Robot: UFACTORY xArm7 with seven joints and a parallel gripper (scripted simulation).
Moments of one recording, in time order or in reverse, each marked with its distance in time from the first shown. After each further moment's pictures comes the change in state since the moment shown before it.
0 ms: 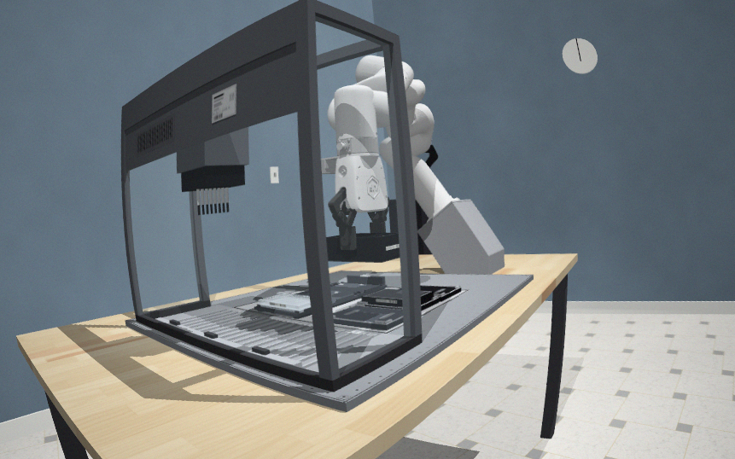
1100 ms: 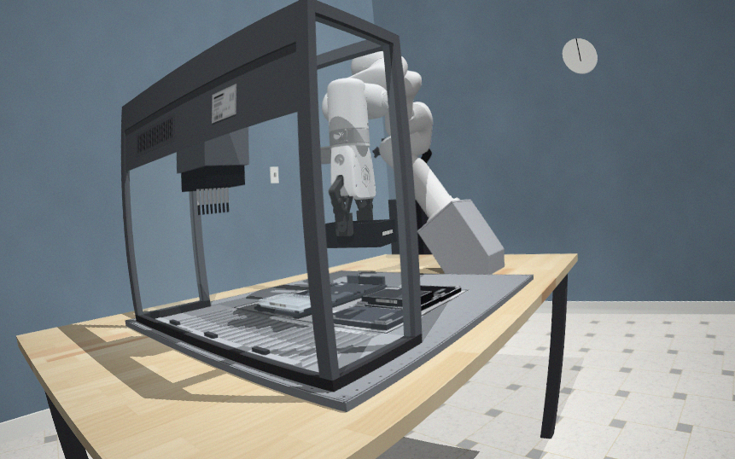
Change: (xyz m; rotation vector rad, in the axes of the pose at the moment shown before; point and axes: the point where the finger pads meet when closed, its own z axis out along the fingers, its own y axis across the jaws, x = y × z) arm 0.028 0.014 -0.023 -0.010 0.005 -0.211
